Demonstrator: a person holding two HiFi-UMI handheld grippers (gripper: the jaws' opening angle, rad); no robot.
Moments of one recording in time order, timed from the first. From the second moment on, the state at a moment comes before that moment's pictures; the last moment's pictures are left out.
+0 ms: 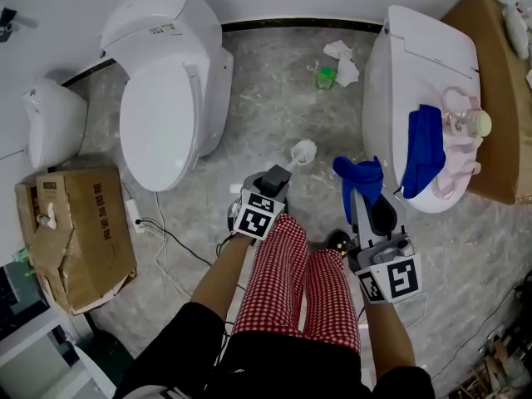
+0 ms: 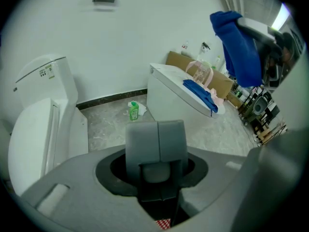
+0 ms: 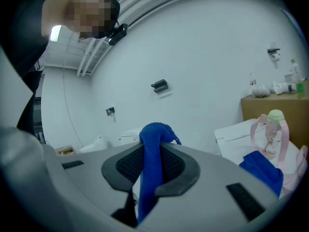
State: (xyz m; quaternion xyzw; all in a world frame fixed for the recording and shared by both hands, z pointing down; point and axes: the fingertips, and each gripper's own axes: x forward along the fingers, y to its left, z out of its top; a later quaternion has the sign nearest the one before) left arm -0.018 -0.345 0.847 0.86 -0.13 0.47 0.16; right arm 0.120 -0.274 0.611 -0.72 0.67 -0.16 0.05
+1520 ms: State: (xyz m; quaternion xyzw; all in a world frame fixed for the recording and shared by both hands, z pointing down) left arm -0.010 -0.339 0.656 0.92 -0.19 0.33 0.12; right arm 0.105 -0.276 0.551 -0.69 0.71 -0.13 0.08
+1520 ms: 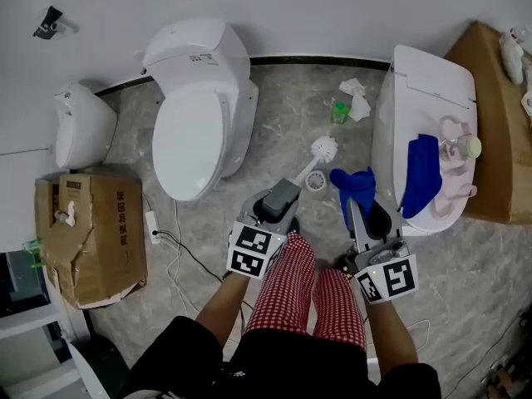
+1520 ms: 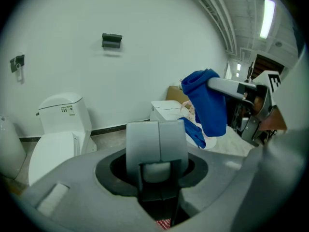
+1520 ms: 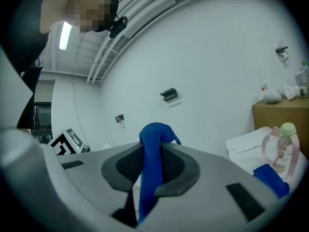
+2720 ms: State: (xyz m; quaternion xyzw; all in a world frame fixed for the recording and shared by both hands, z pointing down) left arm 0.024 -0.336 0.496 0.95 -0.18 0.24 -0.01; right arm 0.130 -0.269 0.445 -0.69 0.71 -0.05 0.12
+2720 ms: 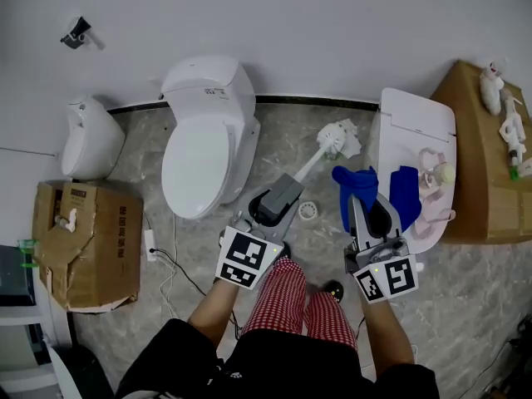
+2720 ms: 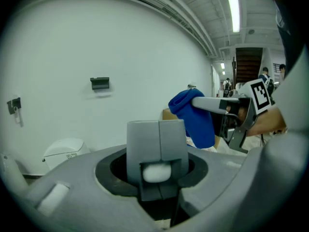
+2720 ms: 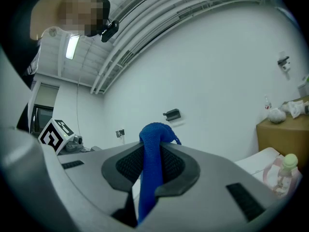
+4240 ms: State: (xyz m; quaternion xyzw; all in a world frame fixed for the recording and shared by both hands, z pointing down) left arm 0.038 -0.291 0.322 0.98 -0.17 0.09 -0.07; right arm 0.133 -0.243 0.297 -0.67 0.72 0.05 0.20
